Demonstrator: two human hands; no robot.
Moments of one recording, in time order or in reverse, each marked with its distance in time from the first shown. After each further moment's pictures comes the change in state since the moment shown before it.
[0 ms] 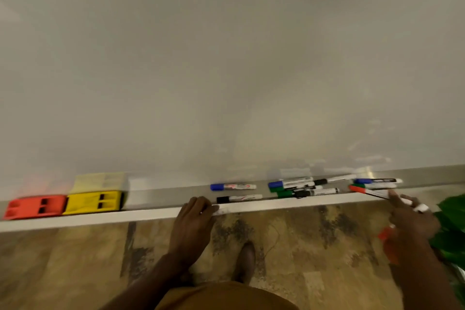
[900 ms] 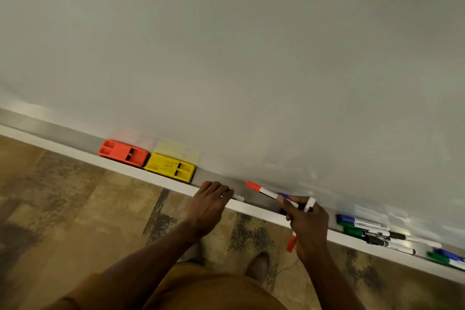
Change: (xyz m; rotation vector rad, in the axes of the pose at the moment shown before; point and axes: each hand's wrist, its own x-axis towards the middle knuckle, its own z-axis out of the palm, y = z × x) left_hand -0.036 -0.133 -0.026 0.203 -0.044 -0.072; right_hand -0.239 0.051 0.236 -0.079 -0.715 -0.255
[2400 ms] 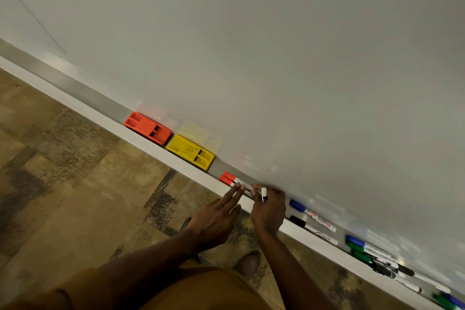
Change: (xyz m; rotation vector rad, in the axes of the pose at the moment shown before) left_hand -0.050 0.014 0.035 0.002 -0.108 -0.014; right_hand 0.007 0.057 0.118 -0.660 -0.027 -0.439
